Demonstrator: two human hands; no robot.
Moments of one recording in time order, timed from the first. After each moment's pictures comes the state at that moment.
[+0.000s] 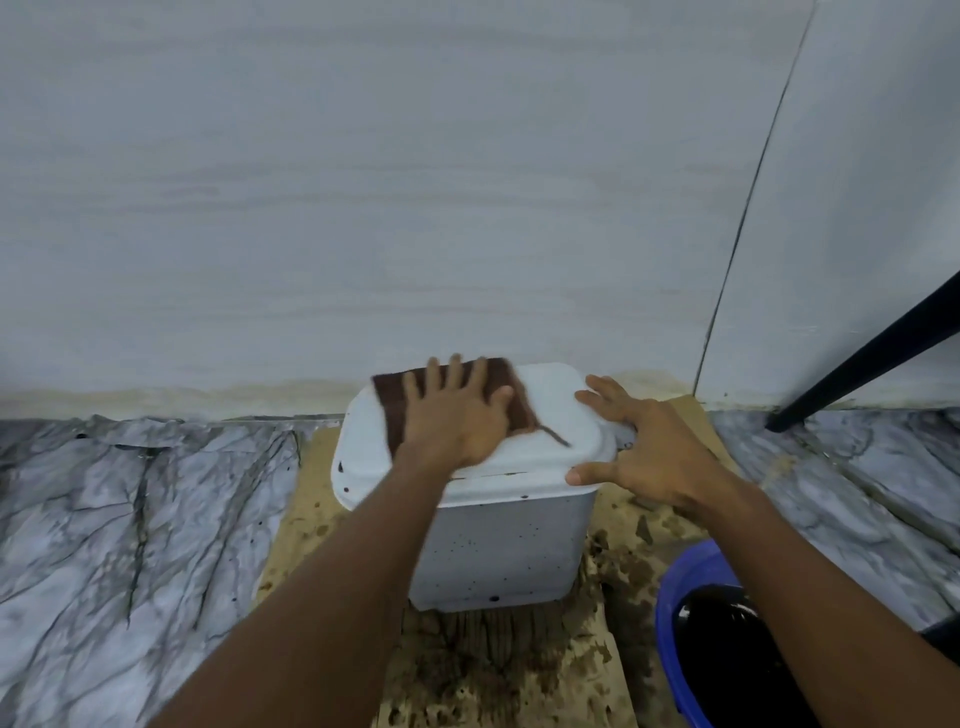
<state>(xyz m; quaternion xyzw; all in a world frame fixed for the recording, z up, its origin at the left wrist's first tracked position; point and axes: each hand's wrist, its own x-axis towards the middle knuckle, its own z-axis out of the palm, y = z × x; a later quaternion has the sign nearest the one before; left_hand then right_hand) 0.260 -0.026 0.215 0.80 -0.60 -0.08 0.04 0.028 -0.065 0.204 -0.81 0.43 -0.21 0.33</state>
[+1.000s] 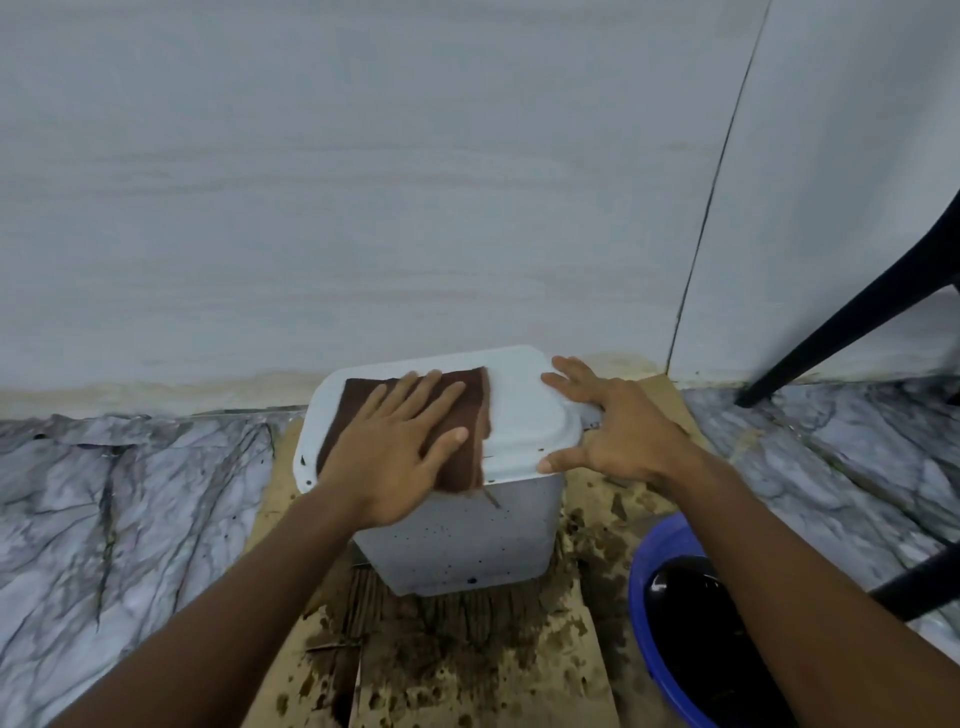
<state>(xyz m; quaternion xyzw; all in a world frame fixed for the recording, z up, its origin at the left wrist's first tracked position) 0.285 0.042 0.202 0.68 -0.73 -0.02 0.08 0.025 -0.063 0.207 -0.82 0.42 -0.20 0.33</state>
